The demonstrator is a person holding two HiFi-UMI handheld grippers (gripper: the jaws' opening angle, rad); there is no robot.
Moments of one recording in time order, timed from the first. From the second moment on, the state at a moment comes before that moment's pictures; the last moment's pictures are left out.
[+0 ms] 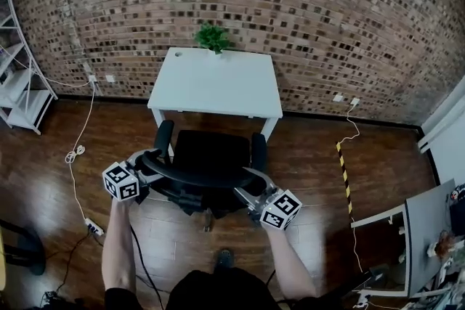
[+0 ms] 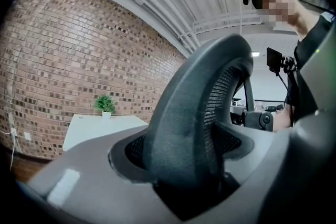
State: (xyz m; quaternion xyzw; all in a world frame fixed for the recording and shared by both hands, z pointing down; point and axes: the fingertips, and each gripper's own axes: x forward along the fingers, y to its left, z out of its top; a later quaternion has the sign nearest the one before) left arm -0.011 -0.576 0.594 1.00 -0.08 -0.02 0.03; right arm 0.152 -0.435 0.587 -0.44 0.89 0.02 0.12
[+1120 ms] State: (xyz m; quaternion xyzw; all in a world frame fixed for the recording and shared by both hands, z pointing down) left arm 0.136 -0.785 0.655 0.99 -0.11 -0.03 0.02; right arm 0.327 -0.675 0.669 -0.42 0.90 0.00 0.11
